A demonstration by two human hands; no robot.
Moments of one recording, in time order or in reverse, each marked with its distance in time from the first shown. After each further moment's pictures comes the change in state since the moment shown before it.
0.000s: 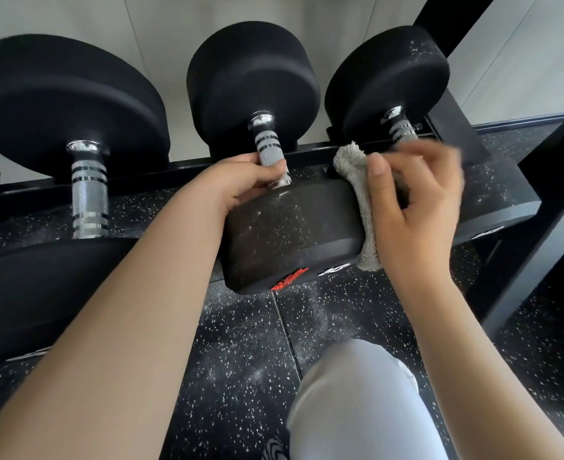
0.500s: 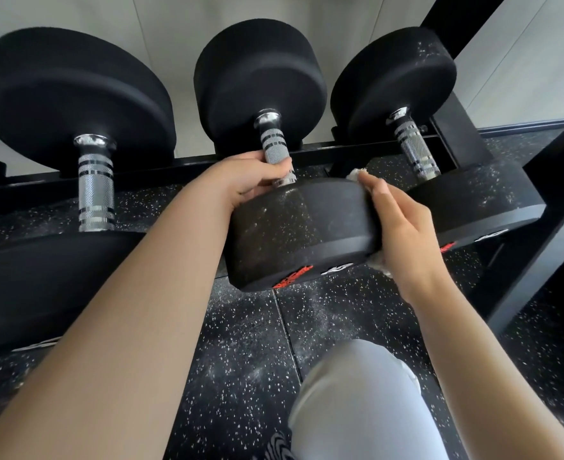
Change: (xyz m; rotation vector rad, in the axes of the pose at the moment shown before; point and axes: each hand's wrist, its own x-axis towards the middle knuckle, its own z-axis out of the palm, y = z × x) left_hand 0.000 0.000 -0.002 0.005 -0.021 -0.012; right_hand -0.008 0.007 -0.003 0.523 -0.451 0.546
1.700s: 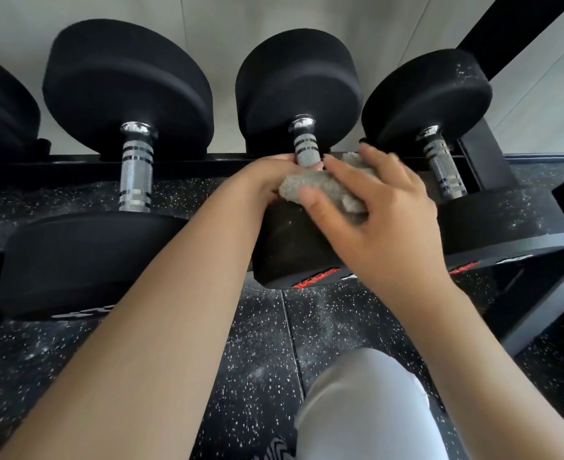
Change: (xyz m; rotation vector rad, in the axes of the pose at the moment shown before) left_hand -0.005 0.003 0.000 0.012 0.065 0.049; right_hand -0.015 -0.042 0.048 -0.769 0.065 -0.580
